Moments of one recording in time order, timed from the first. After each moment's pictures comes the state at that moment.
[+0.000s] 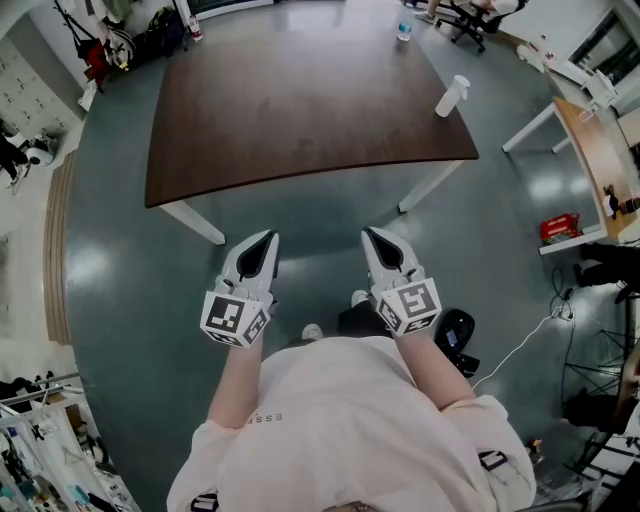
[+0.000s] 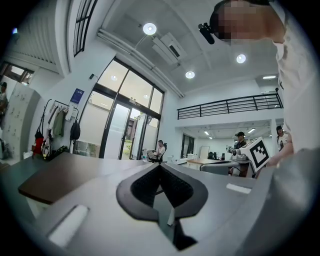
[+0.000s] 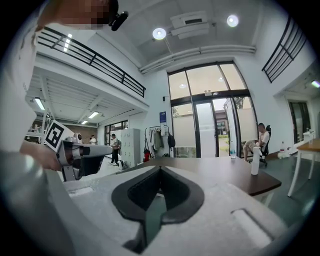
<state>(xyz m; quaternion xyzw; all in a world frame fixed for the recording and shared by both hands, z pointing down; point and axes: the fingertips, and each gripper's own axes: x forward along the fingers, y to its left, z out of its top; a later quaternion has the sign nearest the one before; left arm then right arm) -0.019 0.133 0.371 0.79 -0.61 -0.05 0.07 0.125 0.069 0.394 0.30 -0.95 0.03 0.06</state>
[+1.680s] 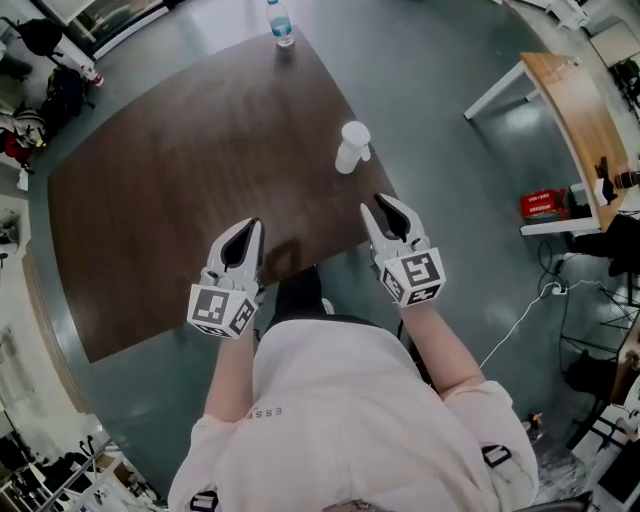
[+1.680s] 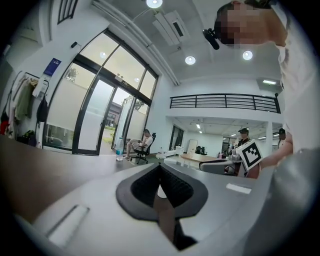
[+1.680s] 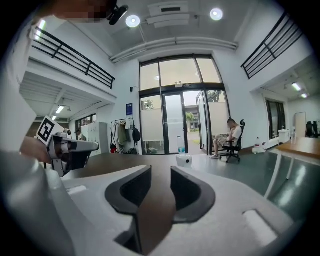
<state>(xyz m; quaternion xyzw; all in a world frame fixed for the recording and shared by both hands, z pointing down) 0.130 -0.323 0.399 0.83 -0.54 -0.02 0.12 0.319 -0.383 0.431 0.41 -0.90 0.07 0.10</state>
